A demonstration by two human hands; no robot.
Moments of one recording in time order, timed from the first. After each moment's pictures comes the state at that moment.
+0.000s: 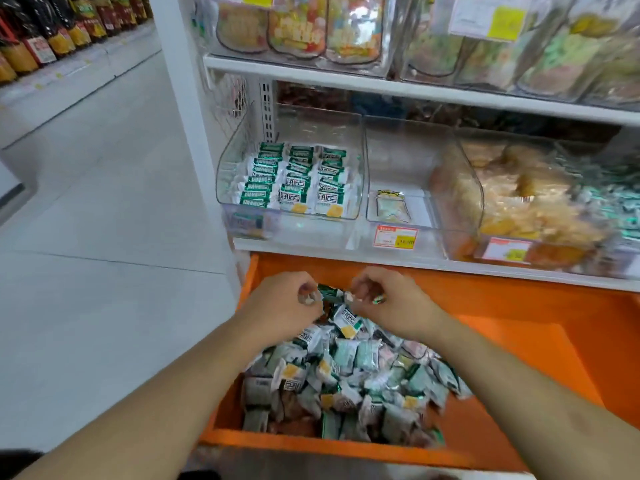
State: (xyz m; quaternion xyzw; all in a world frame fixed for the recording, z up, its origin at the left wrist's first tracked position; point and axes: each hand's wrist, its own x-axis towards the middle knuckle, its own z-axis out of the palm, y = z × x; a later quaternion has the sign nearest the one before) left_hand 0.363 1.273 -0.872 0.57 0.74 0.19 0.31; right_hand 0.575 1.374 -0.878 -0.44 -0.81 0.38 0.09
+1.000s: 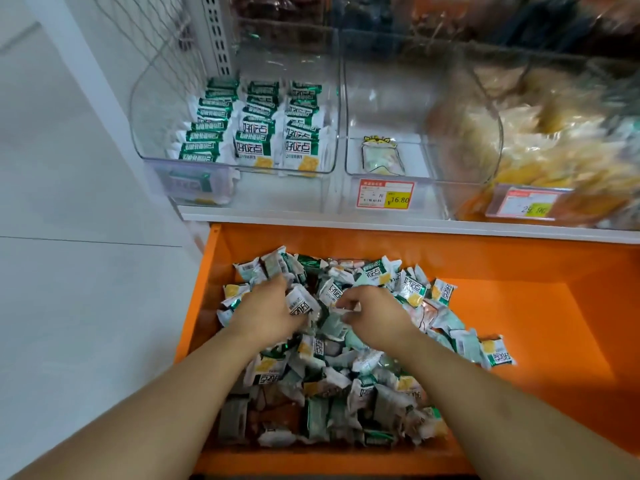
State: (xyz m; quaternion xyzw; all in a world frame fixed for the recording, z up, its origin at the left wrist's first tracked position) left_hand 0.379 1.318 -1.011 0.55 0.77 0.06 0.31; right_hand 0.590 1.384 -1.015 -0.53 -0.78 0.32 -0.02
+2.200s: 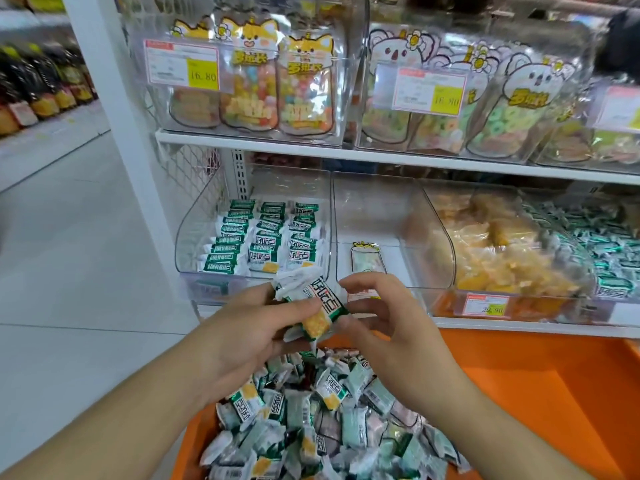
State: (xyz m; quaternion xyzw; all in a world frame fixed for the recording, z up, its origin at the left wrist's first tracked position) left_hand 0.371 1.310 -0.795 0.32 0.53 0.48 0.62; right_hand 0.578 1.361 -0.798 -0.38 -0.73 0.47 0.32
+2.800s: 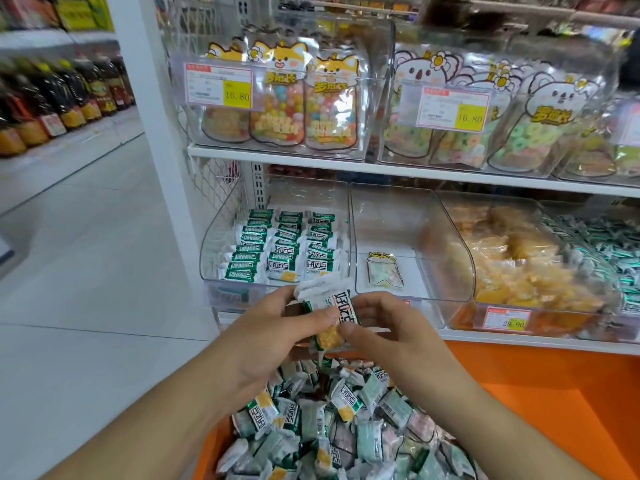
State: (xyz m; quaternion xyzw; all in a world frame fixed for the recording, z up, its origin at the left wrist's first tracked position) left_hand 0.362 1.302 -0.793 0.35 0.58 0.47 0.57; right_hand 0.561 1.367 -0.804 -0.43 -0.67 0.54 0.27
